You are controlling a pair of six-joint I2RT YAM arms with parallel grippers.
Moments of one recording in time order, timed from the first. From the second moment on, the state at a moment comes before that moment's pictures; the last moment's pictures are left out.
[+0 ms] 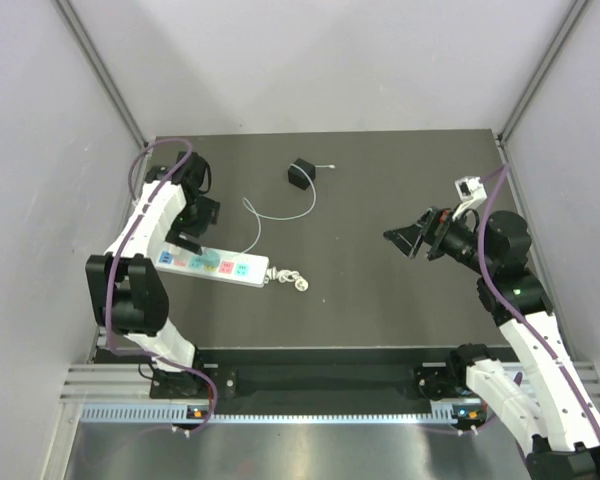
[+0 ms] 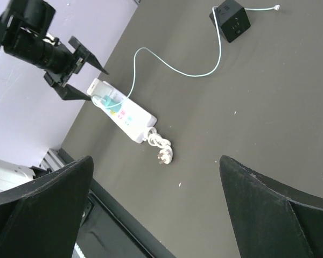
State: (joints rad) left arm -0.08 1.66 1.44 -1.18 -0.25 -1.33; right arm 0.21 0.70 0.79 -0.29 -0.52 0.50
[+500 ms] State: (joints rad) left arm -0.08 1.47 1.50 -1.11 -0.22 -1.03; right arm 0.21 0.65 0.79 -0.43 -0.46 0.47
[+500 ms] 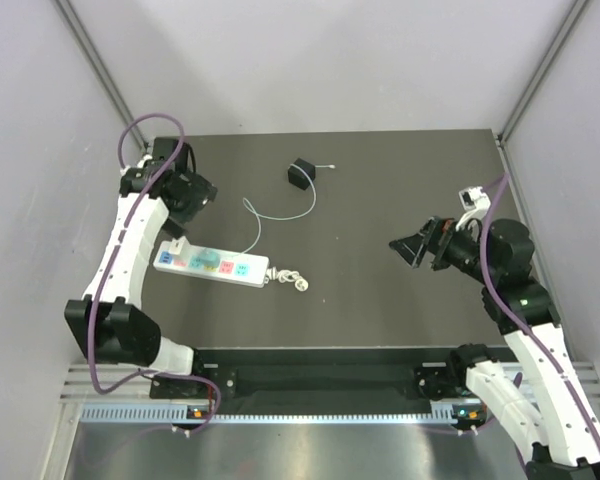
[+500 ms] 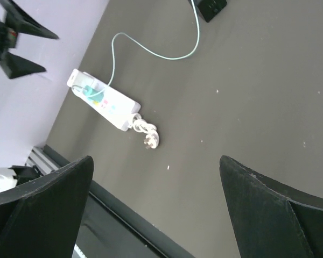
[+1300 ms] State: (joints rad) left arm -0.10 1.00 1.16 -0.54 0.66 -0.56; right arm 0.30 0.75 0.98 -0.54 -0.08 0.51
